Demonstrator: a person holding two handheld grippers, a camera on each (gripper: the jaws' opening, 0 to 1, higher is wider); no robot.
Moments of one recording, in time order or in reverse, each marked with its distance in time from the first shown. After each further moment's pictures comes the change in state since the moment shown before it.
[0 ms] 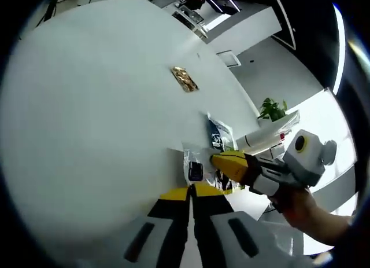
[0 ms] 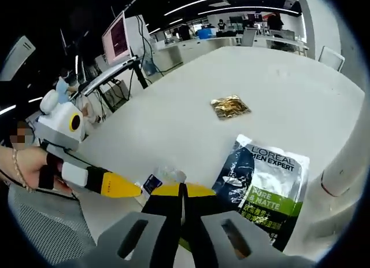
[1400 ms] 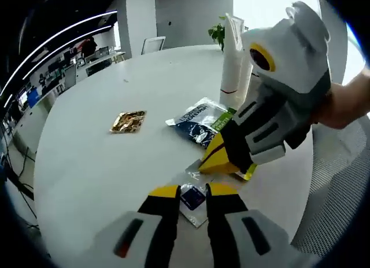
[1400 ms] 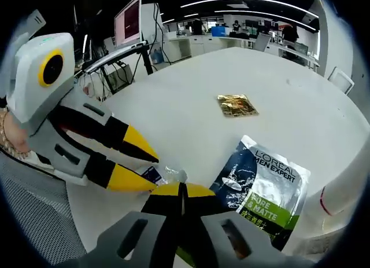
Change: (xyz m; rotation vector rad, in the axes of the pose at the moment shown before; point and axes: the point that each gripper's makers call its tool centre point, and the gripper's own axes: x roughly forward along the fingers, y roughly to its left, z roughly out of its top) left arm 0.025 -0.021 0.021 1.009 0.075 0.137; right arm 0.008 -0.001 -0.008 -0.146 0.048 -0.009
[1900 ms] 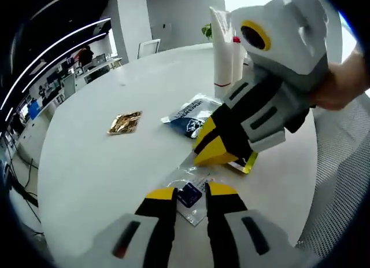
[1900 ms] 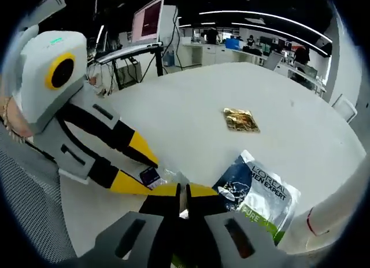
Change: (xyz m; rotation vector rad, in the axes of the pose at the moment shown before) left arm -0.002 -0.007 -0.002 0.064 -0.019 0.040; right arm -0.008 -0.002 0.011 -0.228 -0.088 -0.039
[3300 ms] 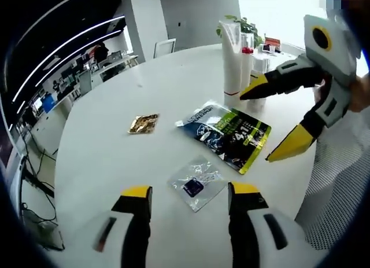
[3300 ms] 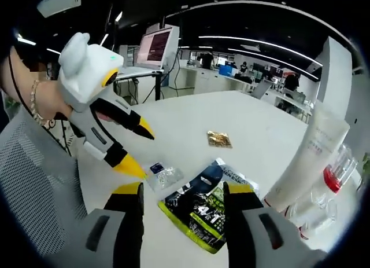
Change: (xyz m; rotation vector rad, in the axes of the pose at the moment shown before) left arm -0.035 0.006 0.005 -0.041 0.015 0.110; right arm -0.097 0.003 0.006 -0.009 -0.140 -0.094
